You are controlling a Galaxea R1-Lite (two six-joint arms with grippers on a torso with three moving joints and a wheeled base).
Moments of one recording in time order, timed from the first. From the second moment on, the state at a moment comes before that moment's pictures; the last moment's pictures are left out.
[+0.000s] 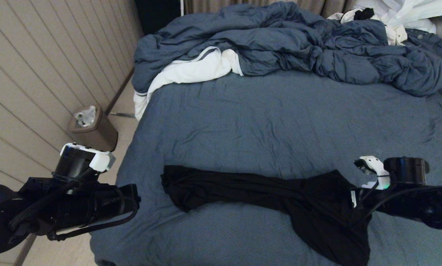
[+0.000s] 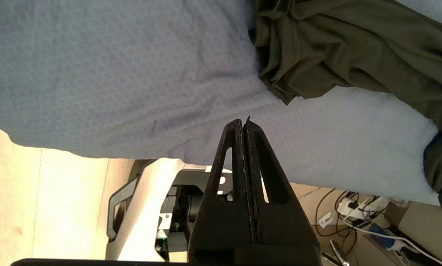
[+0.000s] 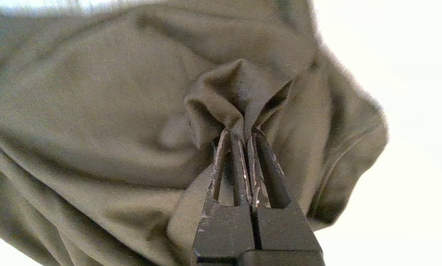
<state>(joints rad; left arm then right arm) -0.43 1.60 -0.65 -0.22 0.02 -0.56 -0.19 1.92 -0.60 -0.66 0.16 -0.16</state>
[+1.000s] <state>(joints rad) -0.43 1.59 -0.62 -0.32 0.03 -0.56 -0.09 2.07 -1.48 -0.42 -0.07 0.03</state>
